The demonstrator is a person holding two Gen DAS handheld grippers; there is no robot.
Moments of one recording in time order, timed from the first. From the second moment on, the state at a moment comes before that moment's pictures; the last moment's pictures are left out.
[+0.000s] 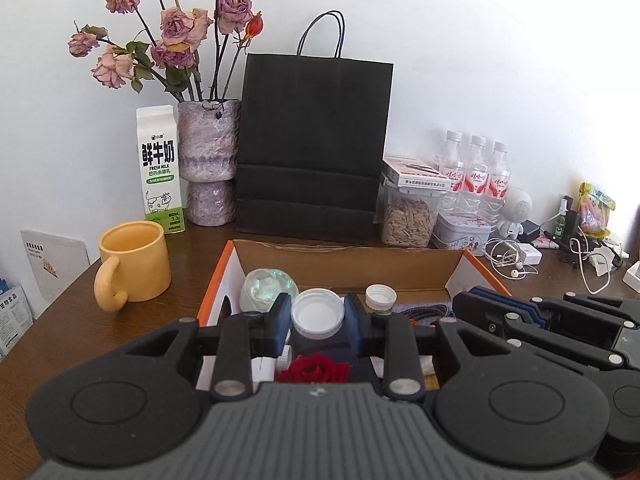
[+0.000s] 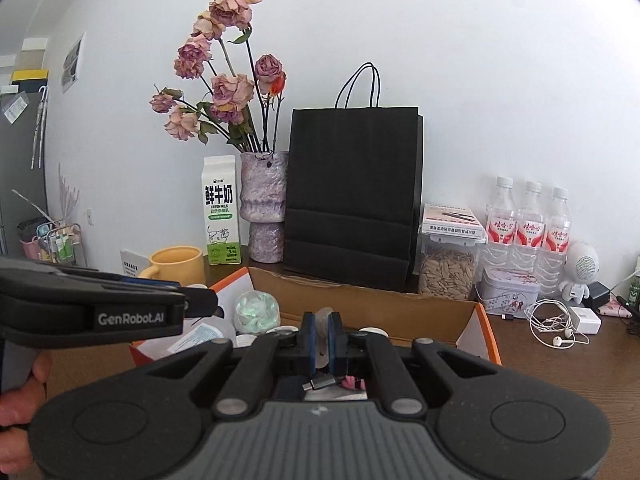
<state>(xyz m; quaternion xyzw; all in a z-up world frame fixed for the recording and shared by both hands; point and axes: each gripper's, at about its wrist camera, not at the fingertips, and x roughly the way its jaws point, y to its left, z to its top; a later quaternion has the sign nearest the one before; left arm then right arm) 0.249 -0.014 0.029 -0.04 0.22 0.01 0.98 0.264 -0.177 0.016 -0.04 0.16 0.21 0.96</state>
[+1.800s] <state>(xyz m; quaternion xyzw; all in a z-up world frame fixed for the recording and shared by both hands) 0.201 0.018 -0.015 -0.05 0.27 0.04 0.96 0.221 -0.184 -0.043 -0.10 0.24 0.22 0.94</state>
